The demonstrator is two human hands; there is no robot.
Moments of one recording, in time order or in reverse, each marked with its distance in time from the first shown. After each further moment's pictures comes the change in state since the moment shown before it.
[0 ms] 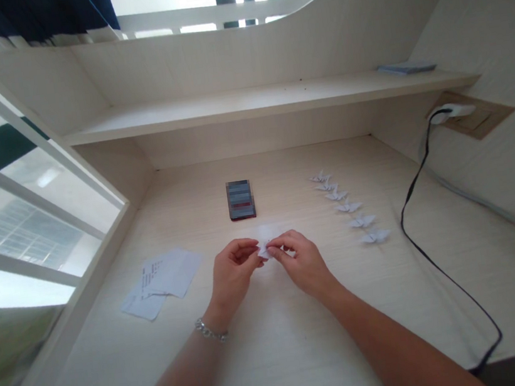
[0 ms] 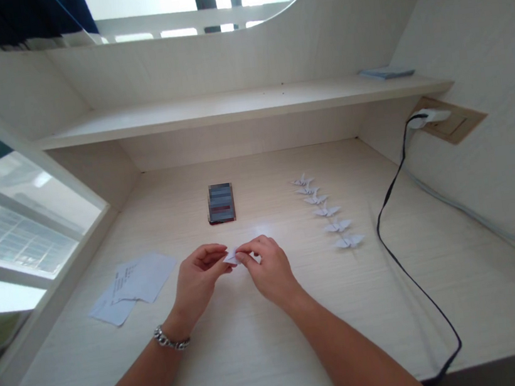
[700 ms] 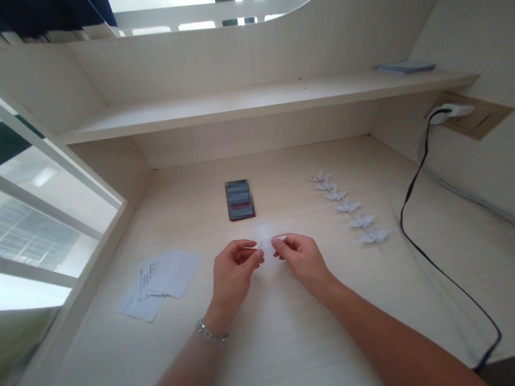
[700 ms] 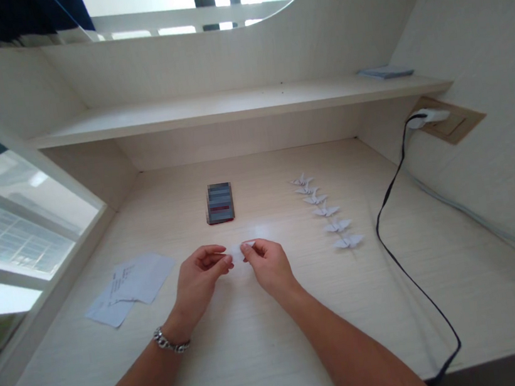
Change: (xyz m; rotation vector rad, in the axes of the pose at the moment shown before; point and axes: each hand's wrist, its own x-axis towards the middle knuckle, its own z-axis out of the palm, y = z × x) left_hand 0.001 -0.006 0.000 0.103 0.041 -0.028; right_hand 0.007 0.015 0.007 0.311 0.022 0.181
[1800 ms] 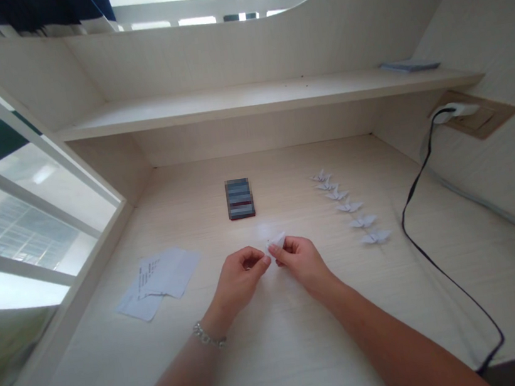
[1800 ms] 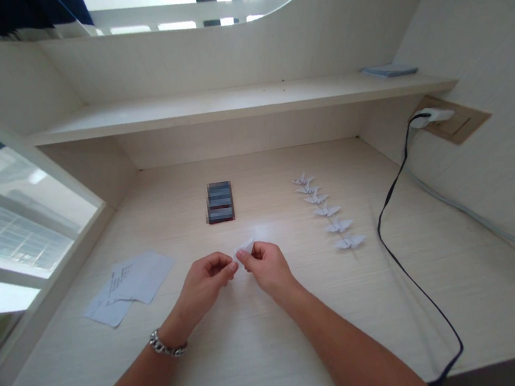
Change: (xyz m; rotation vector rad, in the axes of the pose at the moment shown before) left_hand -0.001 0.000 -0.002 0.312 -0.235 0.045; right_hand -0.001 0.000 0.002 0.168 -0.103 0.156
